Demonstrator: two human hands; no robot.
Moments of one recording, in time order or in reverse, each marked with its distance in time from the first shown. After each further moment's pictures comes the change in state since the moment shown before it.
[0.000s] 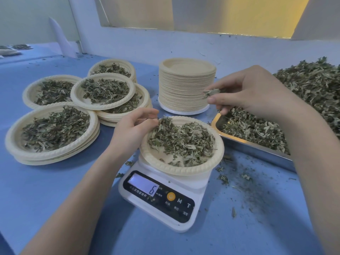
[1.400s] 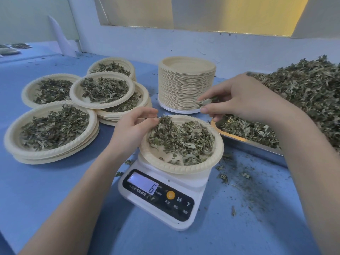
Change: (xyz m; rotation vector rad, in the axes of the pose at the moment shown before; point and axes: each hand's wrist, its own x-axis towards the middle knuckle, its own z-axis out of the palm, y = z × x) left_hand 0.002 -0.003 0.000 0.016 0.018 0.008; right_hand 0.004 0.003 0.011 -0.103 -0.144 0.031
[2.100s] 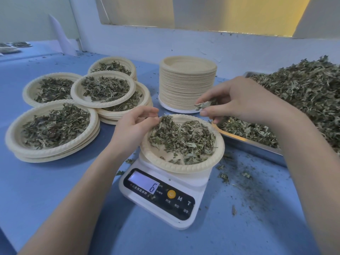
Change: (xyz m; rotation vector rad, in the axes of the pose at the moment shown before) left_hand -0.001 0.002 -0.001 -0.020 -0.013 -0.013; right_hand -0.002 -0.002 0.002 -0.039 -0.033 -0.013
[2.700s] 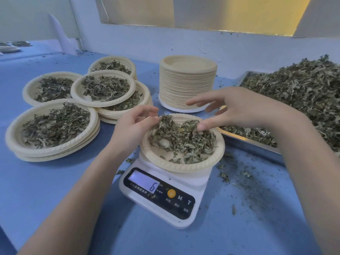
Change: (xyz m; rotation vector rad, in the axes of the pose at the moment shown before) left_hand 0.000 0.000 0.000 0.012 0.007 0.013; right_hand 0.003 0.004 0.003 -0.145 -0.184 -0.017
